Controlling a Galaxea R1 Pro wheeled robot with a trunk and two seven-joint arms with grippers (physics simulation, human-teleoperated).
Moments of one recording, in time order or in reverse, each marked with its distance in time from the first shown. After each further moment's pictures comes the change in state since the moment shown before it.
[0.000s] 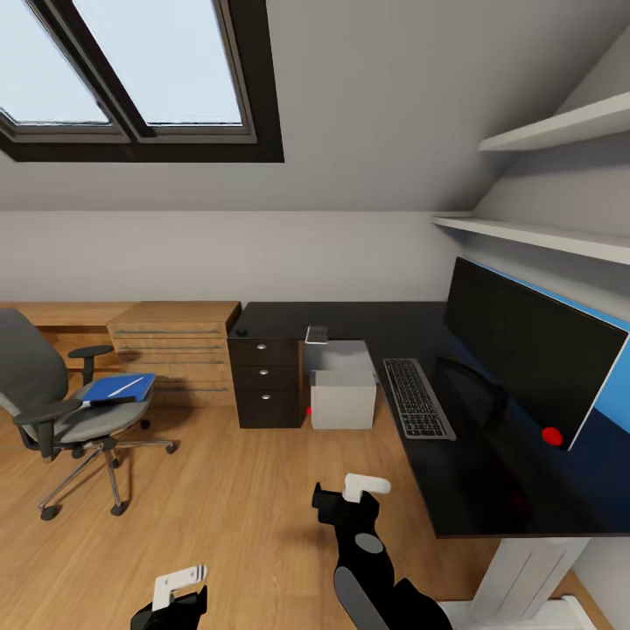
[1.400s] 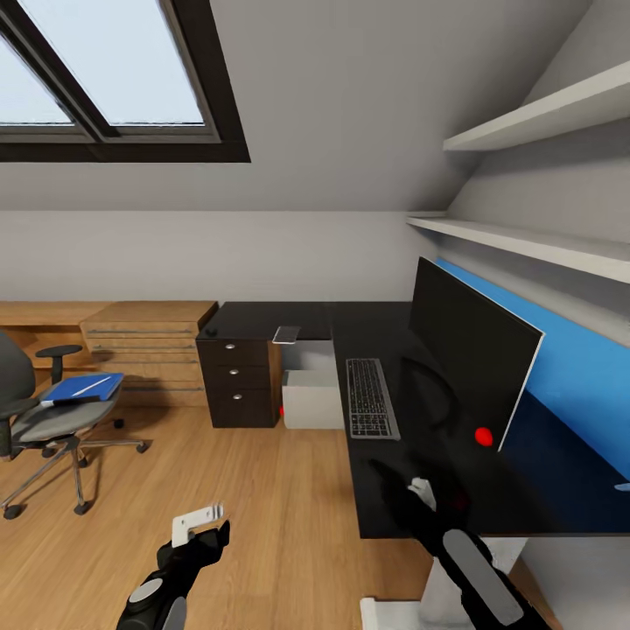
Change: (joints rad) left arm 0.000 -0.080 0.009 -0.358 0.000 0.170 0.001; right arm -0.005 -0.198 -0.375 0.206 -0.857 -0.050 0.701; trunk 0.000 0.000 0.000
